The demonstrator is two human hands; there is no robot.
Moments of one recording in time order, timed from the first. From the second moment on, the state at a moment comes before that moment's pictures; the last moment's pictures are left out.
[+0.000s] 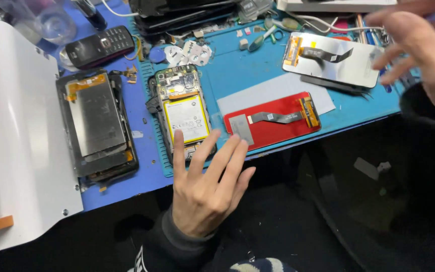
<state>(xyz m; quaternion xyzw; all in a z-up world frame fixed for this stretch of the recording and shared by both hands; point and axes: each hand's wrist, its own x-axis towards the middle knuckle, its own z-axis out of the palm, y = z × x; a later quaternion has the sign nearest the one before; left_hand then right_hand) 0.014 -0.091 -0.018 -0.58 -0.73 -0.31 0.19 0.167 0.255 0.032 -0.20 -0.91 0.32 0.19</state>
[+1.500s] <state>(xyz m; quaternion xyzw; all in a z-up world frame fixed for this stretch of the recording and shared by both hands) 0.008 -0.063 0.004 -0.58 -0.68 -0.46 0.04 0.175 0.176 0.001 -0.22 -0.83 0.49 0.16</state>
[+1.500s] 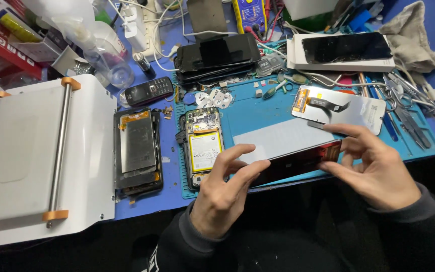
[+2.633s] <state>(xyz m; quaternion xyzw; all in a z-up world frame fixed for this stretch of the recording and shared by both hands) 0.022 -0.048 -0.056 -0.67 -0.66 -0.26 0.22 0.114 0.178 -0.017 -0.22 -0.79 0.56 0.07</state>
